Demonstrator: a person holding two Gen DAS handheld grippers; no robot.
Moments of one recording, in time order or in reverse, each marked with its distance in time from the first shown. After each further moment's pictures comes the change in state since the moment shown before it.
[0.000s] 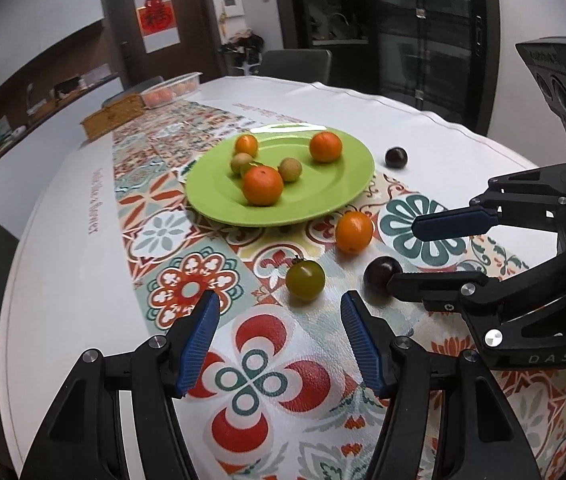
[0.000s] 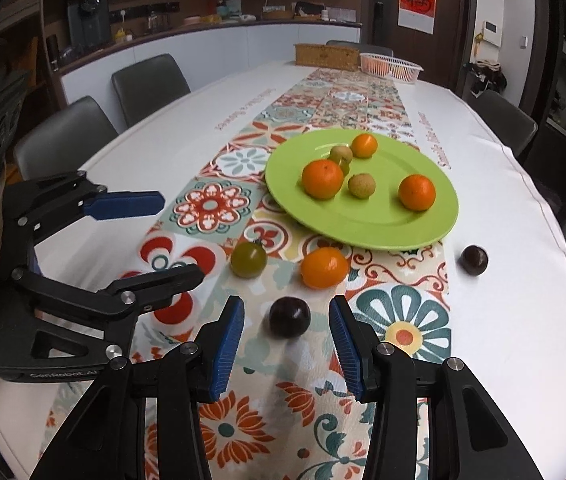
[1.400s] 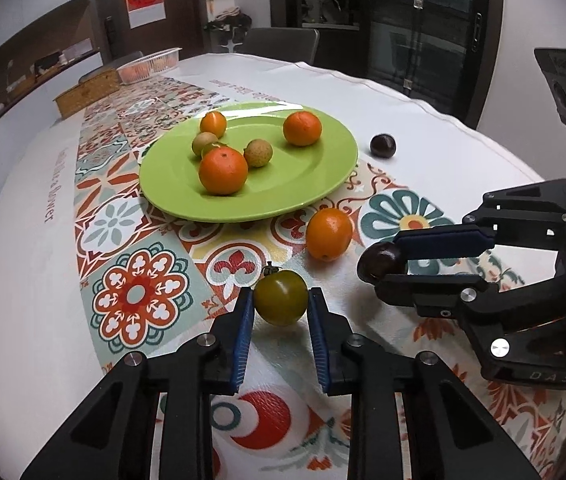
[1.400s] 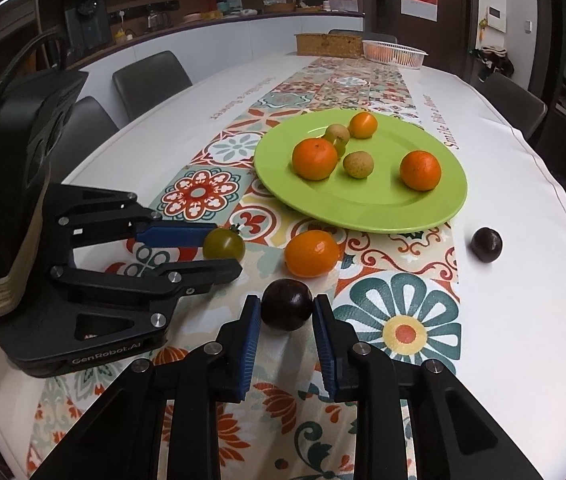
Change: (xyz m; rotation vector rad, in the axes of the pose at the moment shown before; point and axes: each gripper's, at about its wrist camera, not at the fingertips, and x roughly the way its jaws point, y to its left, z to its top) left arm 0.028 -0.012 0.012 -0.057 0.064 -0.083; right arm 0.012 -0.021 -0.006 0.026 -0.004 0.061
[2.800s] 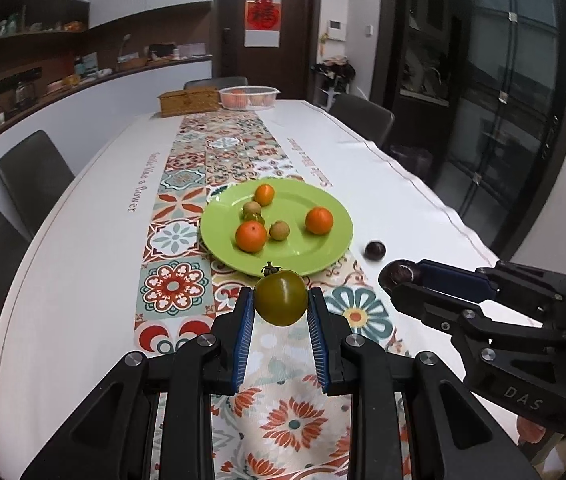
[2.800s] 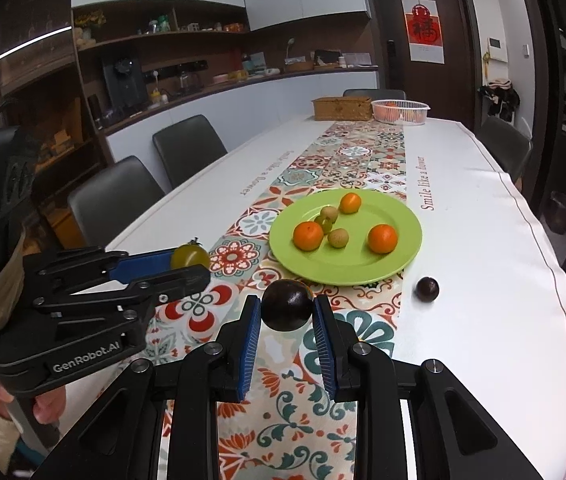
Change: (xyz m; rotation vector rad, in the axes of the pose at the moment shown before) left arm -0.102 -0.069 0.036 -0.358 -0.160 0.236; right arm -0.106 -0.047 0.006 -0.010 -0.205 0.130
